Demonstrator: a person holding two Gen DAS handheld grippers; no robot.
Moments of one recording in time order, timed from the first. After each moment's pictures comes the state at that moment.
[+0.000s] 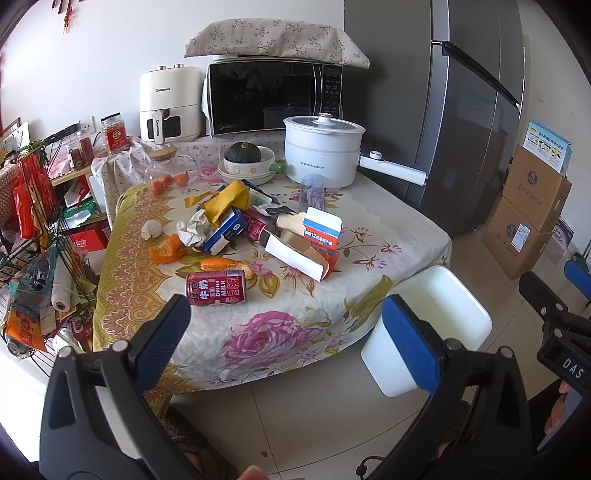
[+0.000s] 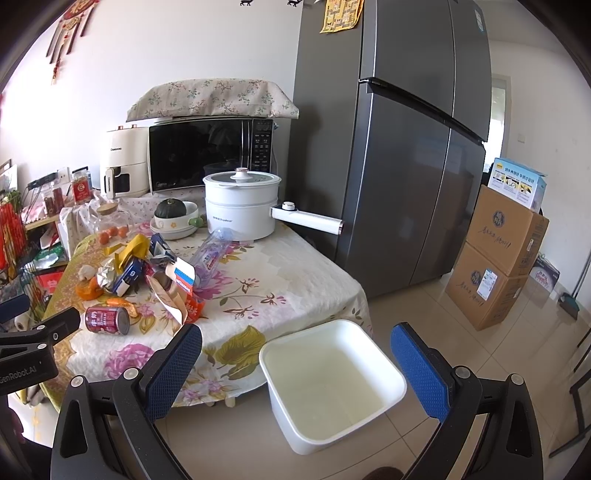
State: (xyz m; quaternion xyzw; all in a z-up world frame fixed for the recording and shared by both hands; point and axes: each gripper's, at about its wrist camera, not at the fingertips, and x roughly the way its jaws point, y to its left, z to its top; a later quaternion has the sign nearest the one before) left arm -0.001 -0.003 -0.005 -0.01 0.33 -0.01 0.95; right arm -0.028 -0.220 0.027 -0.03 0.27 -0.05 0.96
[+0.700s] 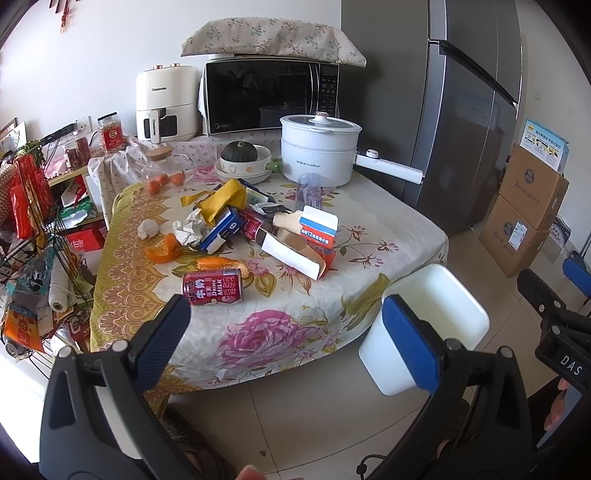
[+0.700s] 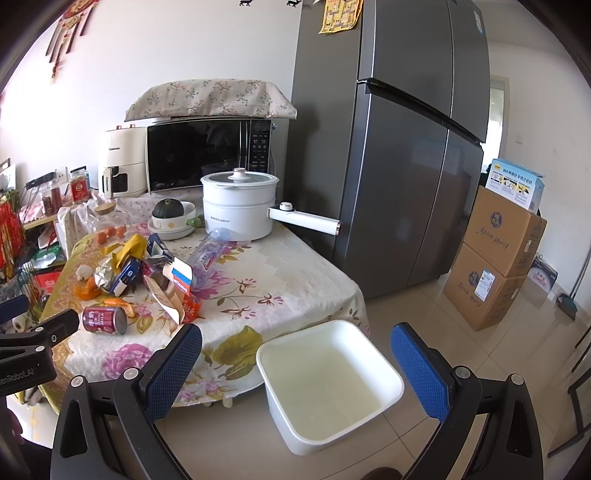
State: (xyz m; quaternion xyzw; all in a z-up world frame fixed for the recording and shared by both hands) left arm -0.003 -0.004 -0.005 -0.01 0.33 -0.02 0.94; right arm -0.028 -0.222 0.026 -0.03 0.27 -0.05 0.96
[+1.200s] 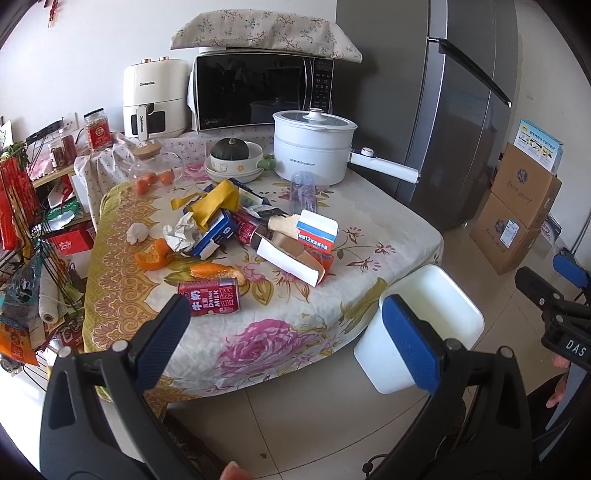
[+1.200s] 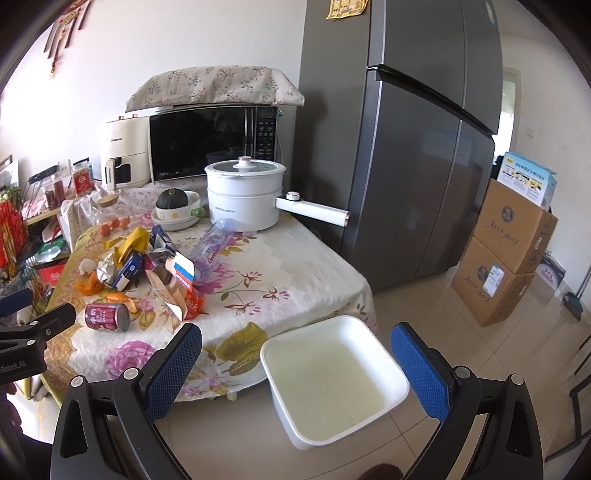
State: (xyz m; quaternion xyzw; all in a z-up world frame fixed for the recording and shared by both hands) left arm 0.025 0.015 0.002 -0.02 0.34 -0.05 0.94; right arm 0.002 -0.229 0.037 -0.03 0.30 -0.02 0.95
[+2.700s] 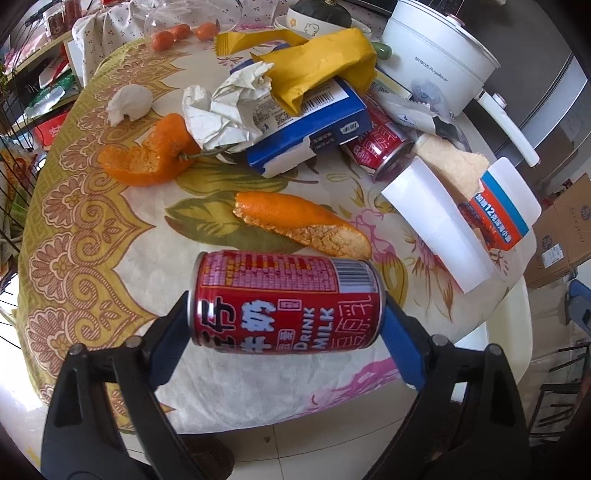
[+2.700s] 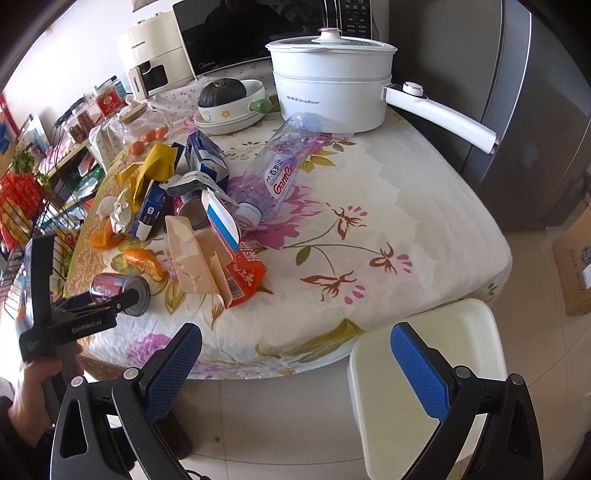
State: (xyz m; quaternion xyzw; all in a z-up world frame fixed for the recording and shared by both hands) left arm 0.179 0.107 -0.147 -0.13 0.54 0.00 0.83; right arm 0.191 -0.166 -0.061 -0.02 0.52 0.13 0.84
